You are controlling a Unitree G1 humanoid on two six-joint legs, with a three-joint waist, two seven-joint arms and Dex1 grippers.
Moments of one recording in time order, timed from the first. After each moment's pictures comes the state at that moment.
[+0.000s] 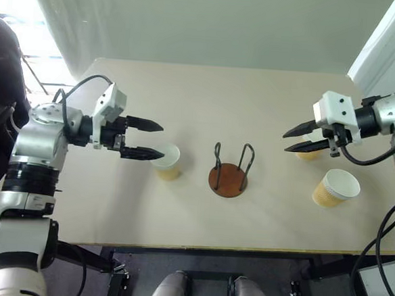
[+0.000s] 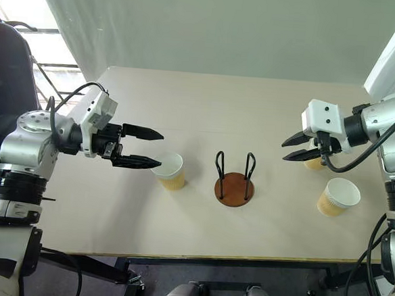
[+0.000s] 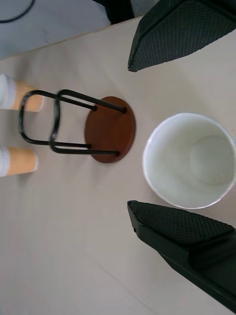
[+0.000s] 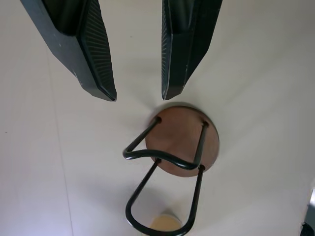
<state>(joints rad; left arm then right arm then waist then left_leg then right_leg) -0.84 0.82 -0.03 0.45 -0.34 0.30 -1.55 -1.00 -0.92 0.19 0.26 0.11 0.18 1.60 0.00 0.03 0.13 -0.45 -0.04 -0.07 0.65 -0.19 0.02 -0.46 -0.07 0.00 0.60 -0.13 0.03</state>
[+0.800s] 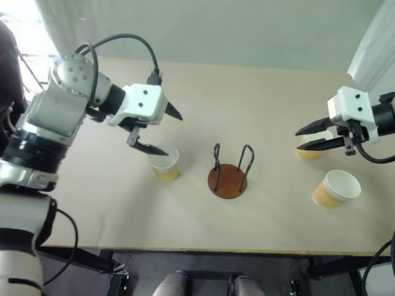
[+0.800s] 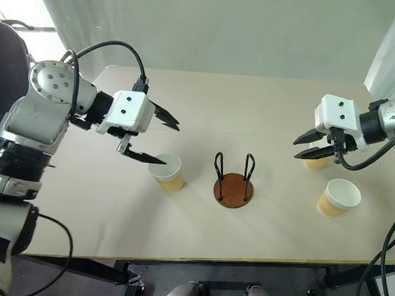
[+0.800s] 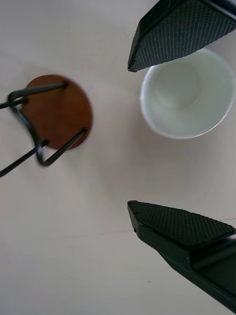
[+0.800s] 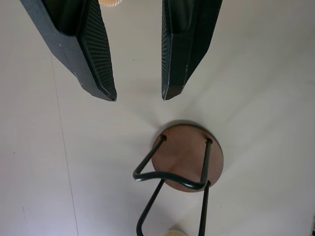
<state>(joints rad) -1.04 0.92 -0.31 0.28 -0.09 -0.02 -1.57 -1.01 -1.01 0.20 0.23 0.11 0.20 1.61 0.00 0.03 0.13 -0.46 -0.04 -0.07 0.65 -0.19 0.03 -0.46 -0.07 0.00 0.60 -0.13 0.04</state>
